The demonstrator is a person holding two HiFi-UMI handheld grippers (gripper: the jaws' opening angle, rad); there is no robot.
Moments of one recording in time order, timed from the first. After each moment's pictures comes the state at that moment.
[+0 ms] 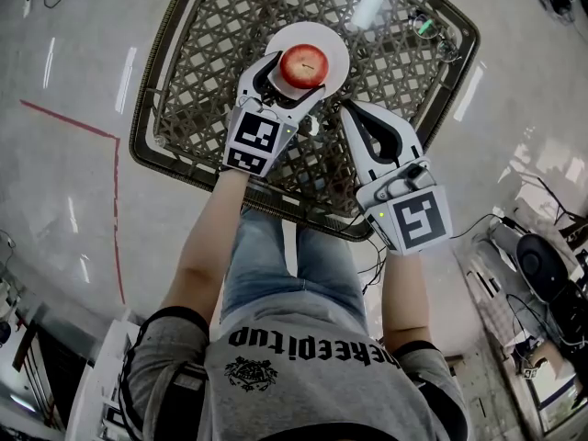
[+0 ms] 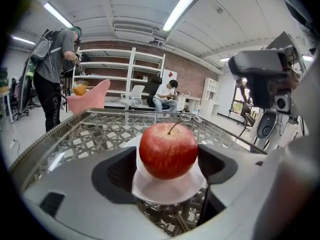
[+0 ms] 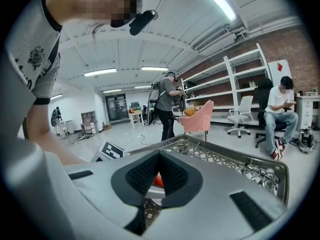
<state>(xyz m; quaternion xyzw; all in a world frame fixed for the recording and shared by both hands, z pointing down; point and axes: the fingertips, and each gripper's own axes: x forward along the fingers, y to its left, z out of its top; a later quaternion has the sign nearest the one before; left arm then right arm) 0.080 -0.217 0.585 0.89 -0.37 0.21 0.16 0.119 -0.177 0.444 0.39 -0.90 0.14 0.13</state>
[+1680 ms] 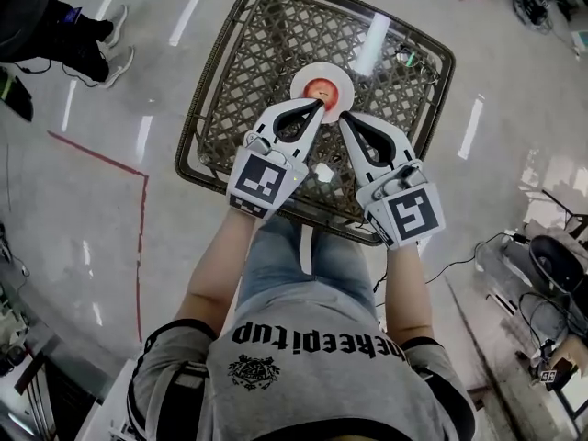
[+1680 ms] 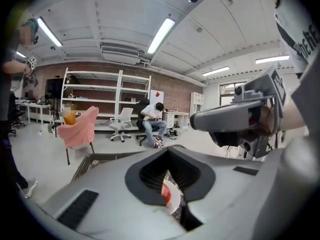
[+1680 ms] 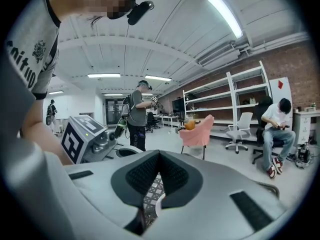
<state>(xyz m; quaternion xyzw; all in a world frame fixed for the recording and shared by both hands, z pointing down) 0.067 -0.179 0.400 0.93 -0.32 0.14 0.07 0.084 -0.159 0.350 0.41 -0.90 0.08 0.10</state>
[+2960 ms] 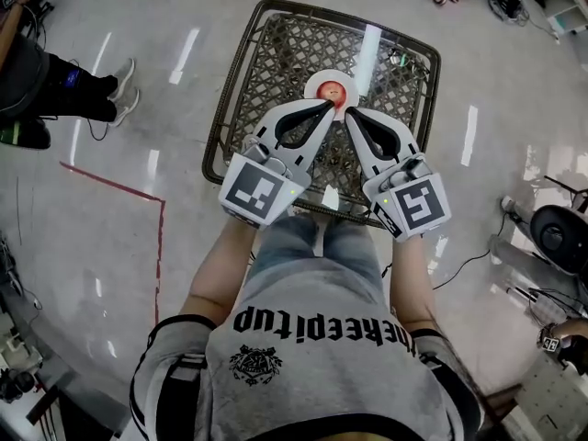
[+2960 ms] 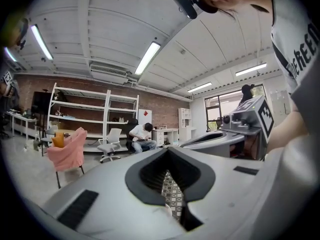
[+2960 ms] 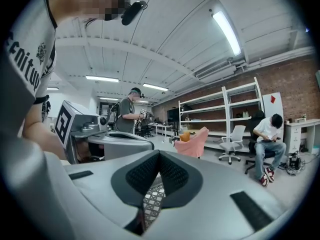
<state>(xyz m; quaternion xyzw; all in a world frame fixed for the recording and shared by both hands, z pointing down) 0.033 -0.114 0.268 0.96 -0.27 0.06 0.03 0.051 -0.109 0.270 0.46 -0.88 0.04 0.06</state>
